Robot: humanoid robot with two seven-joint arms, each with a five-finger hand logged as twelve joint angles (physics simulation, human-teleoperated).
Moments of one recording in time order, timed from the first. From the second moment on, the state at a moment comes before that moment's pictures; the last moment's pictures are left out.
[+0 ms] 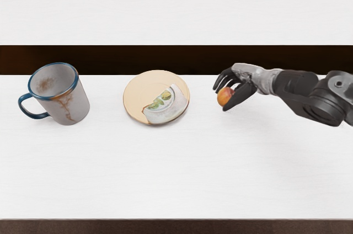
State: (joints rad) left arm 0.01 0.00 0.22 -0.14 0.10 -0.07 0.07; right arm 0.90 -0.62 0.50 1.54 -0.77 0.03 -0.57
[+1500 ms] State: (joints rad) left arm 0.01 0.00 0.22 -0.14 0.10 -0.07 0.07; right arm 1.10 -0.07 0.43 1.05 -0.86 0.04 -0.52
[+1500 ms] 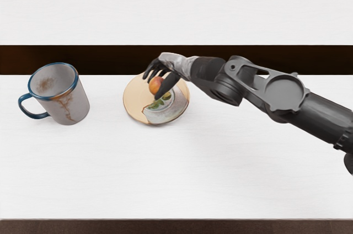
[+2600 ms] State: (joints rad) left arm 0.01 0.00 0.22 -0.14 0.10 -0.07 0.07; right arm 1.02 -0.51 0.53 1.18 -0.26 0.52 -0.36
